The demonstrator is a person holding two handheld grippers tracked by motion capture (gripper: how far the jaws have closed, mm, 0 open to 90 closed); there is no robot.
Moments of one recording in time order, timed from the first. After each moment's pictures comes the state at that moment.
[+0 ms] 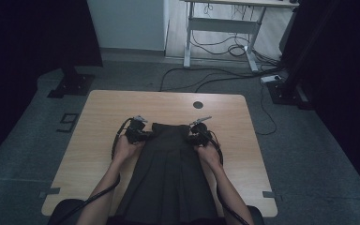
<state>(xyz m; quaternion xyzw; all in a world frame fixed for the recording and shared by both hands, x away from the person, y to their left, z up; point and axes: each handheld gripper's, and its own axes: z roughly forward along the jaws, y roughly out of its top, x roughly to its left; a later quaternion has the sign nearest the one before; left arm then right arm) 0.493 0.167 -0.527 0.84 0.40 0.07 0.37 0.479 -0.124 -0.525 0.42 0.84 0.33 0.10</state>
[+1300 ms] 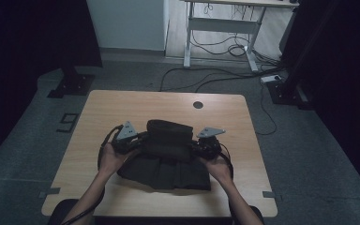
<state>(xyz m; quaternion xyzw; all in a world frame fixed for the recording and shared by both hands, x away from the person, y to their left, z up) 0.393 0.188 -0.474 0.83 0.26 0.21 0.45 0.388 -0.140 -0.474 0.33 0.82 0.43 0.15</state>
